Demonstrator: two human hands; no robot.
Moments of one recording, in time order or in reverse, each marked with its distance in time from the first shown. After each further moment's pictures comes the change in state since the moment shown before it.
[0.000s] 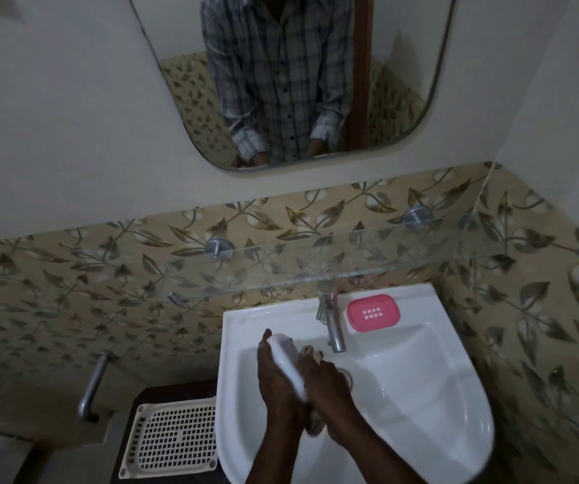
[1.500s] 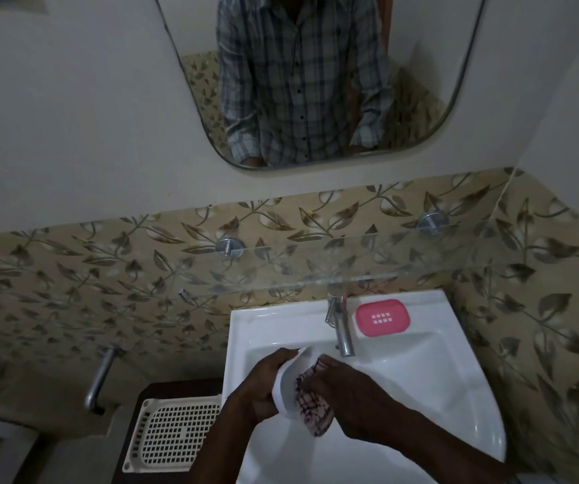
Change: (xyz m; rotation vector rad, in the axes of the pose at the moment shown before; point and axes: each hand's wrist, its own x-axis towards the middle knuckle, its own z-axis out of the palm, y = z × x) left_hand 0.048 0.035 -0.050 0.225 -0.495 -0.493; right_hand 0.022 0.053 -0.047 -0.640 0.039 -1.309
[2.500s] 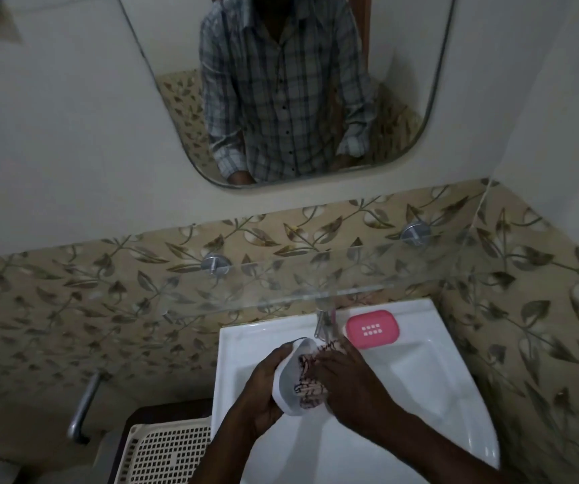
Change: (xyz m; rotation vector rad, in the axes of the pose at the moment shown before) left_hand 0.007 0.009 0.029 0.004 0.022 0.154; right_hand 0.020 0.011 -0.024 -0.158 0.128 0.184
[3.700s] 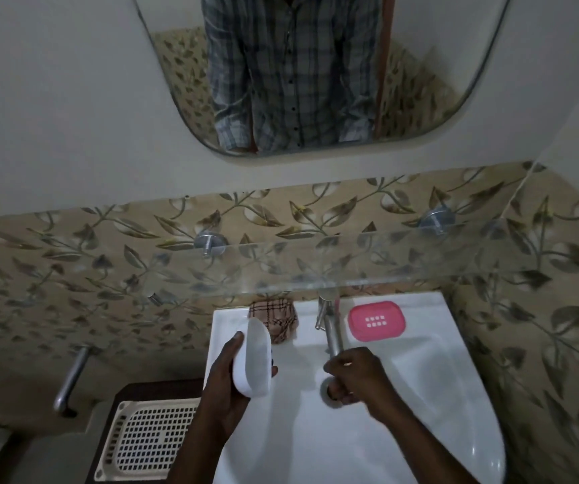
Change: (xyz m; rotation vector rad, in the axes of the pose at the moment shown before) left_hand 0.002 0.001 -0.051 -0.314 0.143 0.156; right_hand 0.002 0.038 0.055 1.009 -0.171 1.325
